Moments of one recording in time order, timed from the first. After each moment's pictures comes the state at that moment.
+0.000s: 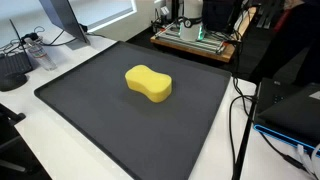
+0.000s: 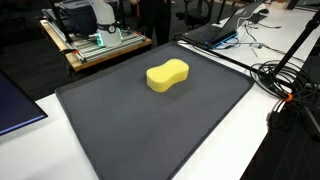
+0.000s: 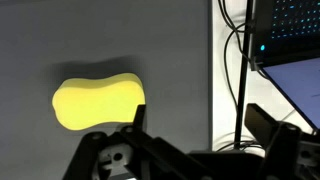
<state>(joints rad) 0.13 -0.48 0.20 -2.38 0.23 2.05 0.33</state>
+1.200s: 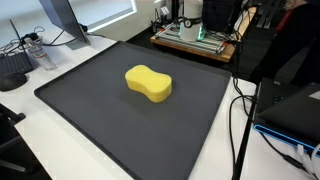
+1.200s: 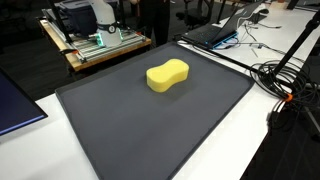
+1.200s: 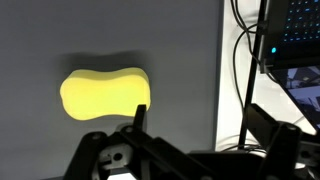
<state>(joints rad) 0.13 -0.45 0.22 -2.34 0.16 2.03 0.34</state>
